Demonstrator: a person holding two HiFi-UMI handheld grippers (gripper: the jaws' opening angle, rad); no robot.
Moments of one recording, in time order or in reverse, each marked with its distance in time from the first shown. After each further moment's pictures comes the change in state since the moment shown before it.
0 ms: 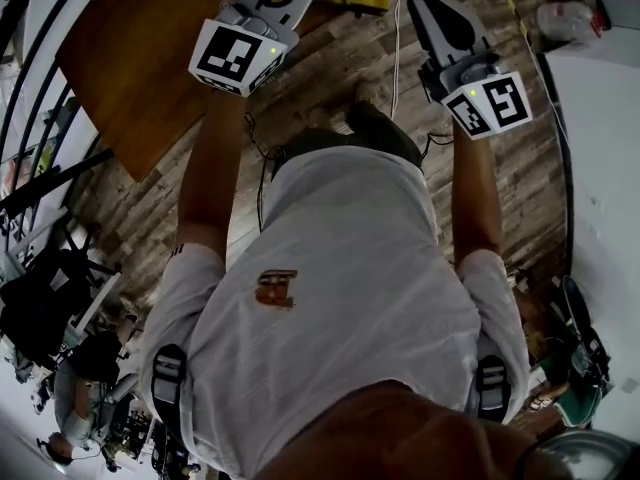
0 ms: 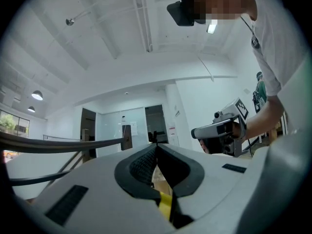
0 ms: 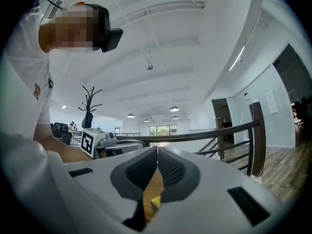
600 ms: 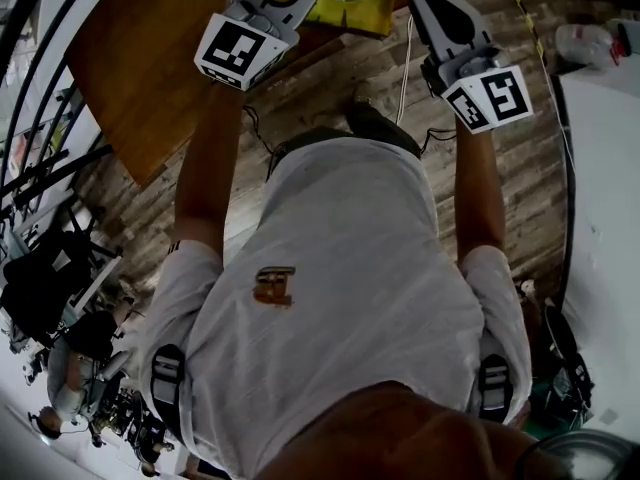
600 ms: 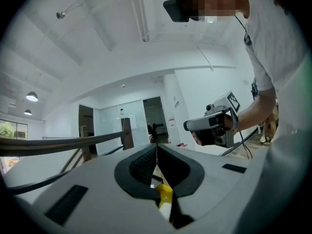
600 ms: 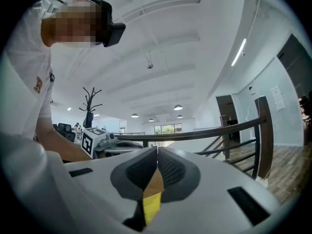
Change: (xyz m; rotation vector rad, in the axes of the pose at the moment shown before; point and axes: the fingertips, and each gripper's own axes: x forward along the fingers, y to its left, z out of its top) left arm 0.089 0.036 -0.033 0.059 0.088 -0.018; right arm 0.037 -0.101 -0.002 0.007 0.006 0.065
